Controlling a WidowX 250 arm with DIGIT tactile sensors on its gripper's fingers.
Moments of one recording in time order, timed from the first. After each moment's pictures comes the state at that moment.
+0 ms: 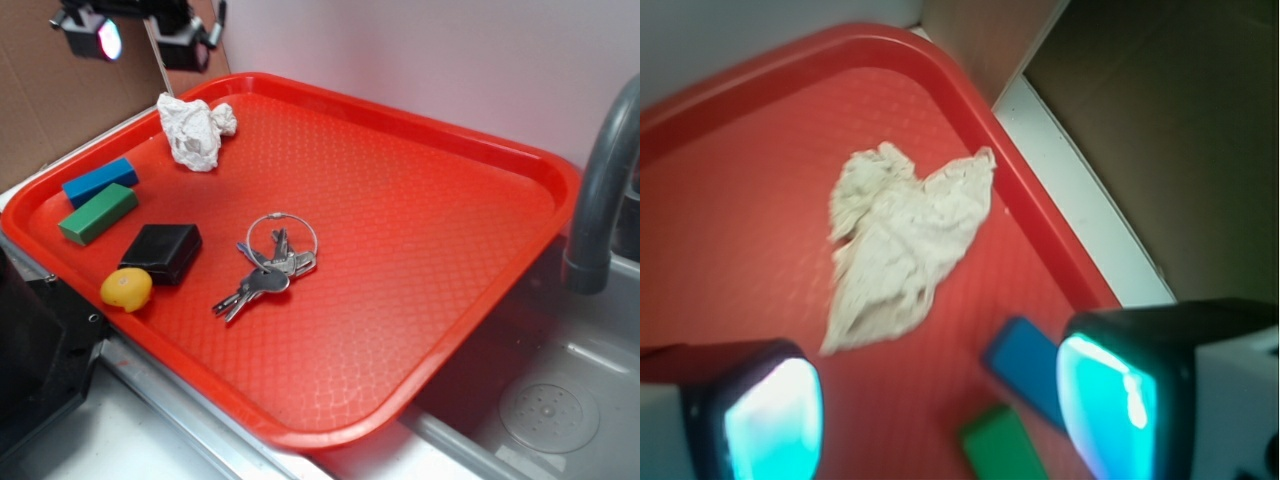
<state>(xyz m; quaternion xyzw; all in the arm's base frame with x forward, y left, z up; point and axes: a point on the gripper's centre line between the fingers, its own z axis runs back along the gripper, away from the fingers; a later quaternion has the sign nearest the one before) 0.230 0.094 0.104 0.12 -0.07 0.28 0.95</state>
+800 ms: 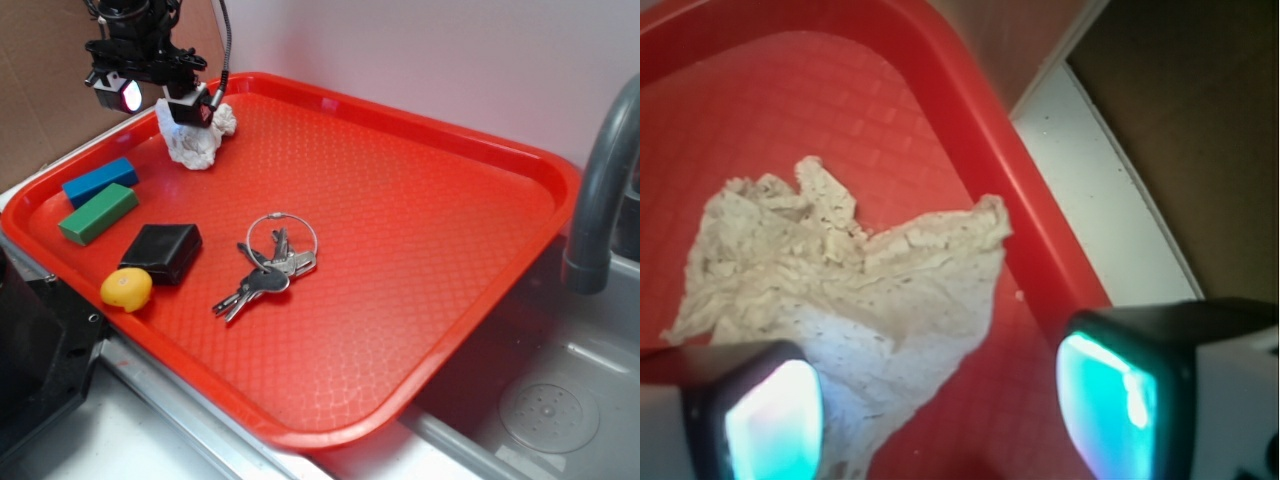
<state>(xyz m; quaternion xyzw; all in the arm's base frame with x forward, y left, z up) 0.243 0.144 0.049 0.10 -0.08 0.24 0.96</state>
